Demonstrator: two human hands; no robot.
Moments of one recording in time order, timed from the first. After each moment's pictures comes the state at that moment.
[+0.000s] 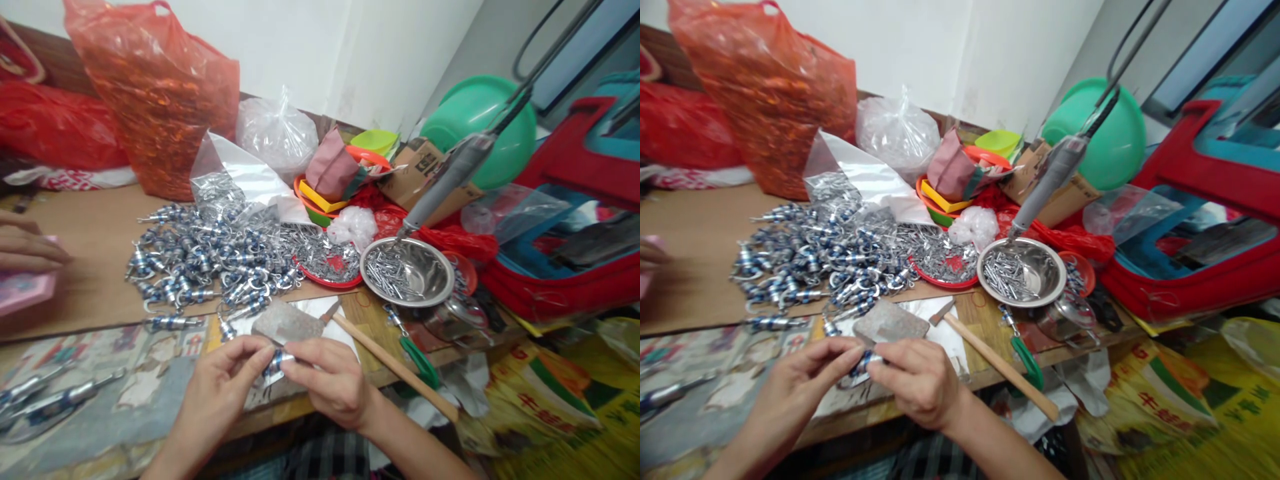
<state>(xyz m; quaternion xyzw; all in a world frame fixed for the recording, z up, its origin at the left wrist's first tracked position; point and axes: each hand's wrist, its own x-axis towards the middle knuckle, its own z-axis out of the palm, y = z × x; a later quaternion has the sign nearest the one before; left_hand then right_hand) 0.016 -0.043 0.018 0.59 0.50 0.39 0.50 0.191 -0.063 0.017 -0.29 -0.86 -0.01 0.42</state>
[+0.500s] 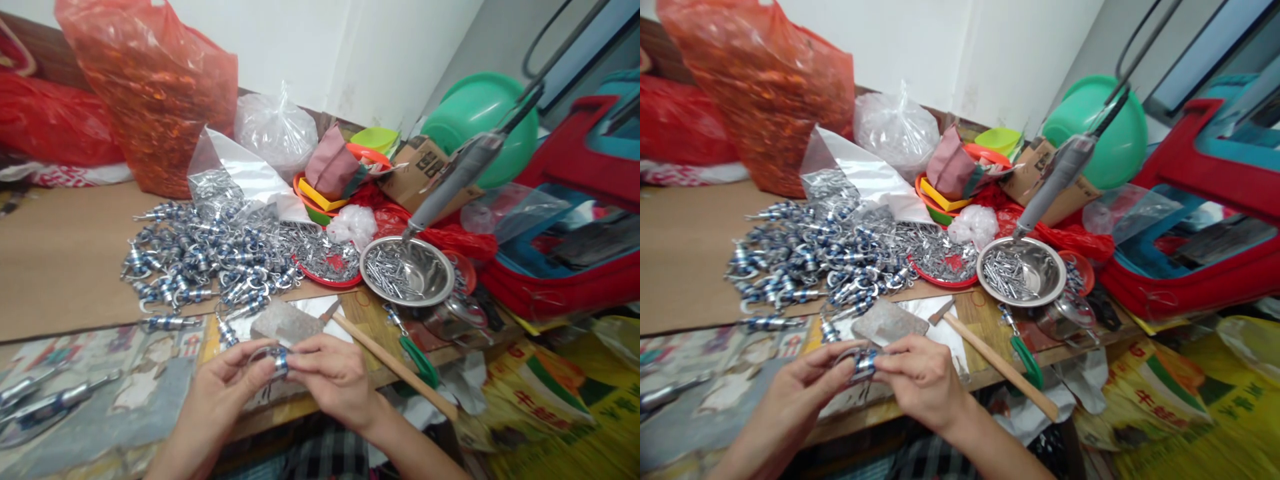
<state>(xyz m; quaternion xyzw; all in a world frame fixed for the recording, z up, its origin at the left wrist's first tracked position) 0.019 -0.052 0.013 0.42 0.49 0.40 0.65 0.180 -0.069 0.014 -0.41 -0.74 0.18 0.50</state>
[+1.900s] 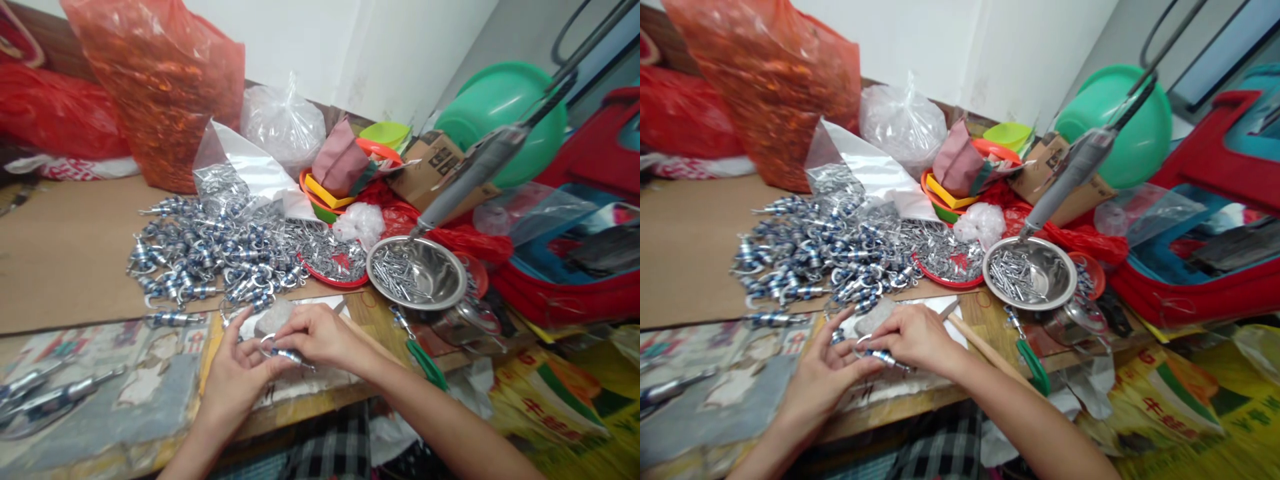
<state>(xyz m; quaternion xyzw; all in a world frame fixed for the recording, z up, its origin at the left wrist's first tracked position) 0.039 -0.039 -0.006 0.32 0.48 0.50 0.65 0.181 -0.006 0.026 -0.50 -0.78 0.32 0.21</state>
